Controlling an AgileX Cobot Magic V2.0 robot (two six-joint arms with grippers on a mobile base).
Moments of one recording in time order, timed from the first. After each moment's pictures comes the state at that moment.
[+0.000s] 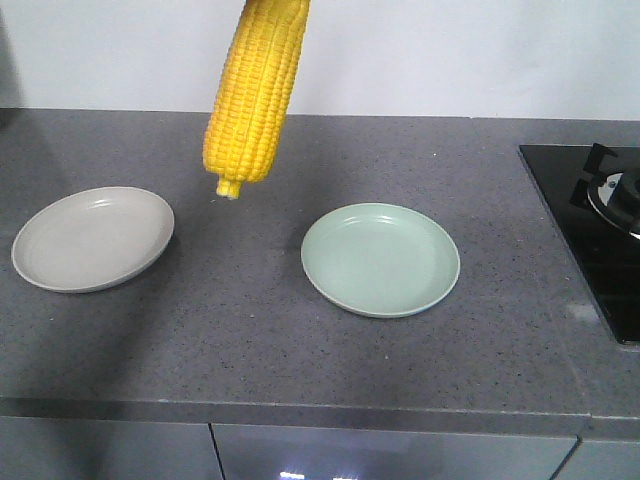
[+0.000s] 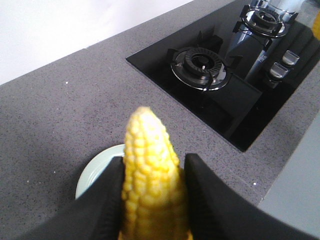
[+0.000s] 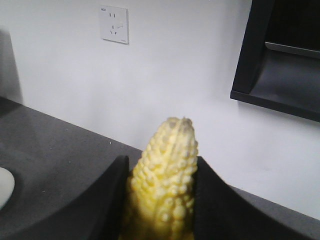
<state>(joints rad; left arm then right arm) -0.42 1.85 -2.42 -0.48 1.28 0.19 -0.41 1.59 -2.34 0.84 1.29 -0.57</state>
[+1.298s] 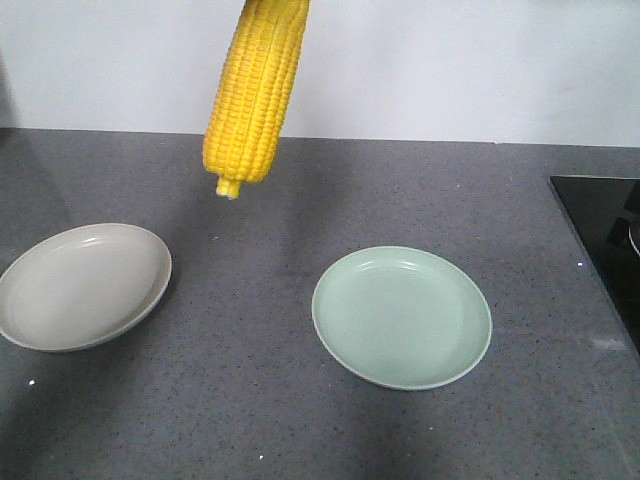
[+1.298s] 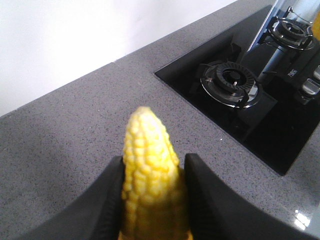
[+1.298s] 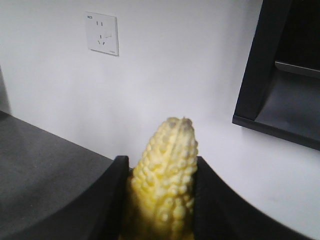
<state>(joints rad) -0.42 1.85 -2.42 -0.48 1.28 0.19 -0.41 1.59 -2.34 0.84 1.29 -0.57</state>
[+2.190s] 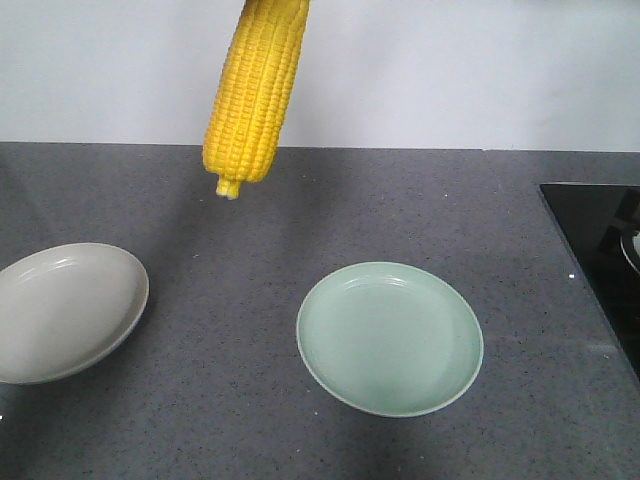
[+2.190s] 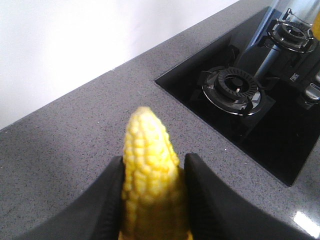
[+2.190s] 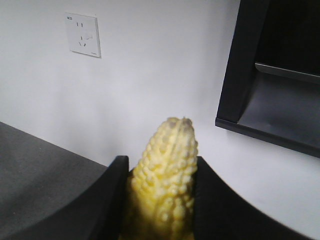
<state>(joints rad) -0.42 1.85 -2.42 -0.48 1.28 0.19 -0.41 1.59 -2.34 0.84 1.29 -0.57</state>
